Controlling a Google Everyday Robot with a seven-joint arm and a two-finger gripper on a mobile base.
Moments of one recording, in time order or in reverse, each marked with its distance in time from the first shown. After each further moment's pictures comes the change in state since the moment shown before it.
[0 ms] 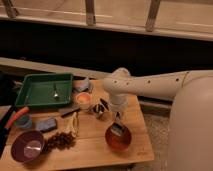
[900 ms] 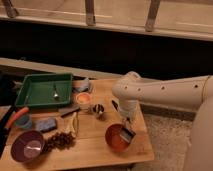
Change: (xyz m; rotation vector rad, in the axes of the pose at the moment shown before) arm 0.045 -0.033 -0.005 0.057 -0.016 0.104
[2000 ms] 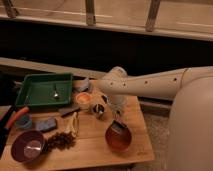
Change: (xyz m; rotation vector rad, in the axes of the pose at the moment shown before) arm -0.049 0.031 -0.011 0.023 -0.054 -0.042
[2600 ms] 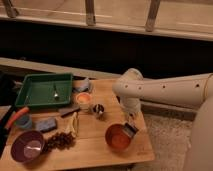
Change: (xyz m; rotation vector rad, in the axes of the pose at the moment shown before) arm 0.039 -0.053 0.001 0.022 0.007 0.125
